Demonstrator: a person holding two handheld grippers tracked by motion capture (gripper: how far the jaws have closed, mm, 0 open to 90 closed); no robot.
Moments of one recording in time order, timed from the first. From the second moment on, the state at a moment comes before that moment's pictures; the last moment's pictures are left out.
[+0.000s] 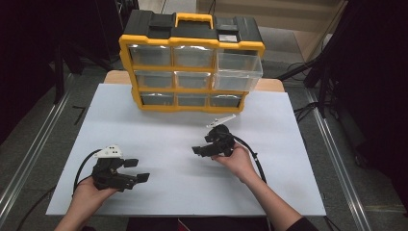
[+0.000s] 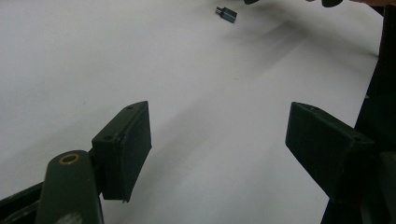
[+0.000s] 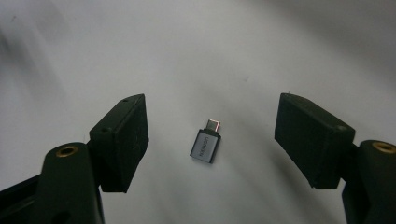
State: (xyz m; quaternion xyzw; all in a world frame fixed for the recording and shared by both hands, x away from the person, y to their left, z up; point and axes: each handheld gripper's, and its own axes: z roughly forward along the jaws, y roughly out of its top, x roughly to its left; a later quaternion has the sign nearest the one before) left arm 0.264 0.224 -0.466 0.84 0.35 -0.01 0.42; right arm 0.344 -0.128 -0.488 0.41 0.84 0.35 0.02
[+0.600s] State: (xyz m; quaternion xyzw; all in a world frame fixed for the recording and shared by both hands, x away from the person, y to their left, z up) left arm 0.263 0.223 -0.467 0.84 0.35 0.00 0.41; right arm 0.337 -0.116 -0.498 0.42 0.85 0.31 0.02
